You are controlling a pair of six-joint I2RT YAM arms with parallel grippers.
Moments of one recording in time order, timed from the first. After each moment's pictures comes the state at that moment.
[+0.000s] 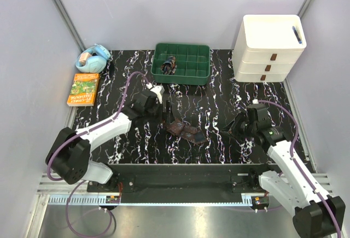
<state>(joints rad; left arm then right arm) -0.61 1.39 0.81 -0.20 0.11 -0.49 0.28 0.81 0.62 -0.65 -0.26 0.92</state>
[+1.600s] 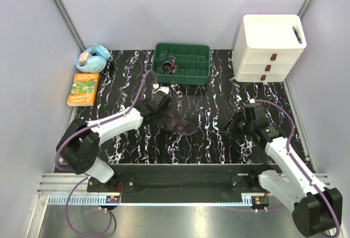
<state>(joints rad) -0.71 1.51 0.93 -0.38 -0.16 -0.52 0.28 0.87 0.59 -0.57 -0.28 0.91</state>
